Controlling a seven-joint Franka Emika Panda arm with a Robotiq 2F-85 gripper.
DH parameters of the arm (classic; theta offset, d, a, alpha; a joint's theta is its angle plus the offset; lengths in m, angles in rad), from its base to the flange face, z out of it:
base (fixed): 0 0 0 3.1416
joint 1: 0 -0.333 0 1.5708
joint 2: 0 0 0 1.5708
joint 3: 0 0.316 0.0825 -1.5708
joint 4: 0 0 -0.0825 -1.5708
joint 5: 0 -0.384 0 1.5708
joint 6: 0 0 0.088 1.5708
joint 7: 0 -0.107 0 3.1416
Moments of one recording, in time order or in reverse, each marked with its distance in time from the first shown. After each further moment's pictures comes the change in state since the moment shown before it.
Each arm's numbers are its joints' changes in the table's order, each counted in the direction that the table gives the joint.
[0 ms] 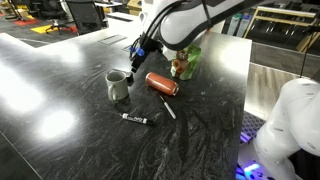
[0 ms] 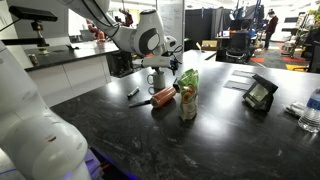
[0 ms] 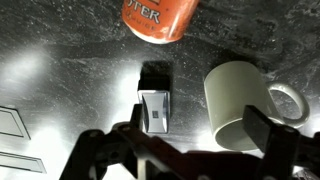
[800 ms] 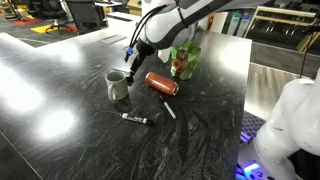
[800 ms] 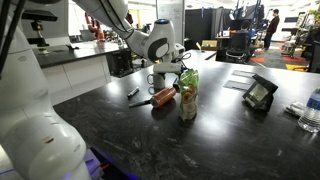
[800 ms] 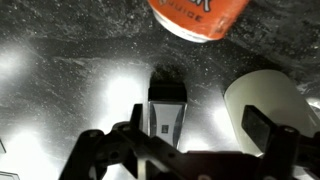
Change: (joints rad) arm 0.043 0.159 0.001 -0.099 -0.157 -0.003 0.237
